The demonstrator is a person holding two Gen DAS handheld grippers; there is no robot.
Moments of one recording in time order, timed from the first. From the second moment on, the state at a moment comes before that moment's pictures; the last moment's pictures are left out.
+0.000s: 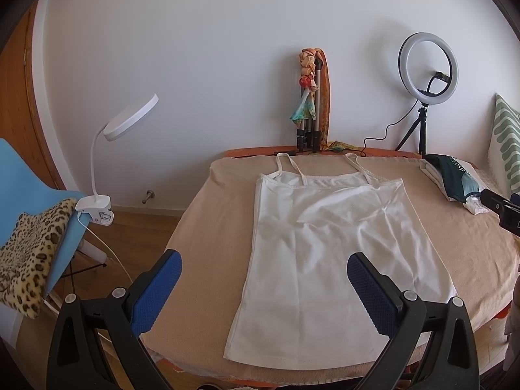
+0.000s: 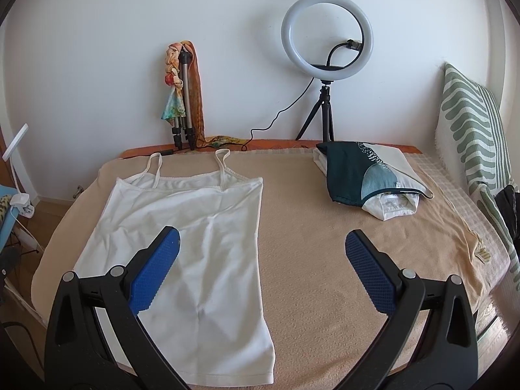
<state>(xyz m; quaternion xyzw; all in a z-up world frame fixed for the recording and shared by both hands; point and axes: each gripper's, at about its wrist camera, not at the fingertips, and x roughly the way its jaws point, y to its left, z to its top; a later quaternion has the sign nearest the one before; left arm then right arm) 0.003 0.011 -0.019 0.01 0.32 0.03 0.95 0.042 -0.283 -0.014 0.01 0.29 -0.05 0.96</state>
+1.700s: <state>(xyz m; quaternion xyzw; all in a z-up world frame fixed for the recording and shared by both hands) 0.013 0.097 -0.106 -0.10 0.46 0.01 0.88 0.265 -0.097 -0.037 -0.05 0.42 0.19 0.89</state>
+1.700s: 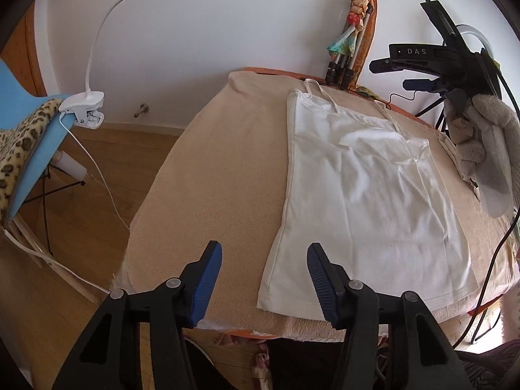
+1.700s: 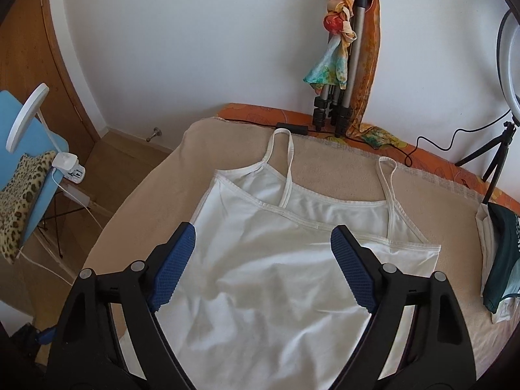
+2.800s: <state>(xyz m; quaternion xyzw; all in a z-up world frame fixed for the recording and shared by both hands) 0.035 0.099 -0.168 -0.18 0.53 -0.07 0.83 0.395 0.031 -0.163 -0.03 0.58 0.19 0.79</state>
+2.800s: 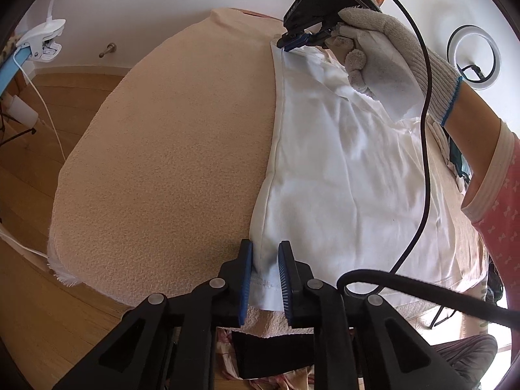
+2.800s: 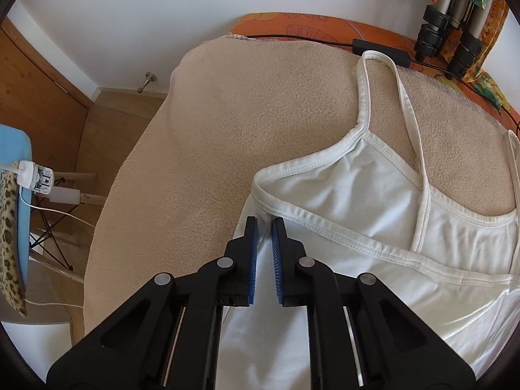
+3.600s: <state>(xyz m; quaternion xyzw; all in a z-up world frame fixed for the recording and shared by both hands) 0.026 0.030 -0.118 -0.12 0.48 -0.15 0.86 0.374 -0.057 -0.094 0.02 0.52 0.20 0.83</state>
